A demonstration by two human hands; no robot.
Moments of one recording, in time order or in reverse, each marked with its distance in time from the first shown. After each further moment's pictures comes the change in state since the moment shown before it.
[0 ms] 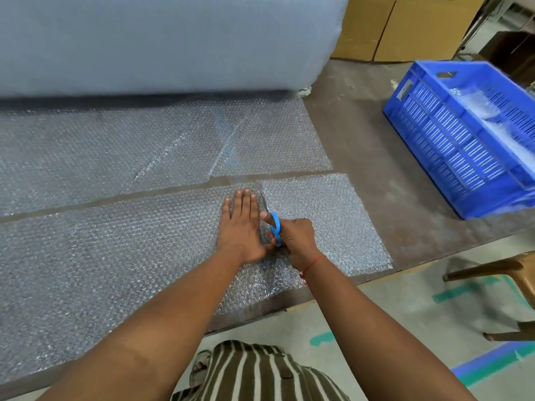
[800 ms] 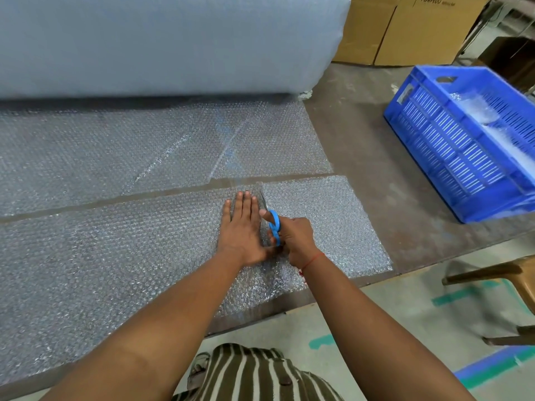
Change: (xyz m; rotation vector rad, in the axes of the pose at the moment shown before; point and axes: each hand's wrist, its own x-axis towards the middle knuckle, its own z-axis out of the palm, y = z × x) left_hand 0.002 -0.001 0.004 -0.018 -0.004 0.006; right_hand 0.002 -0.008 0.007 0.059 -0.032 0.048
